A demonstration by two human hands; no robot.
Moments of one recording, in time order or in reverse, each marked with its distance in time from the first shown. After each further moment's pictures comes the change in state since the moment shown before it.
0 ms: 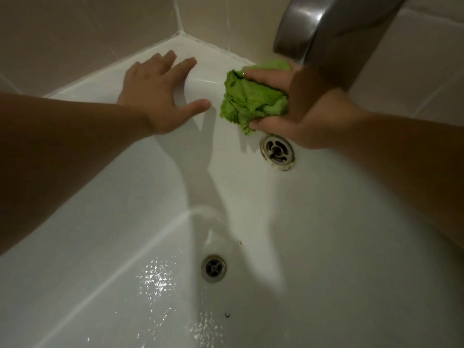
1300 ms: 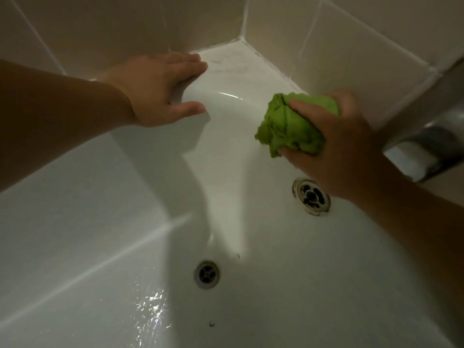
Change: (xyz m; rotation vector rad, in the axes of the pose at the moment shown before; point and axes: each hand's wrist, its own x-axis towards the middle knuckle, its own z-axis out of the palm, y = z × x) left_hand -0.006 -0.092 -0.019 -0.102 -0.054 0.097; right_hand 0.031 -0.016 0.018 -0.011 0.168 -0.138
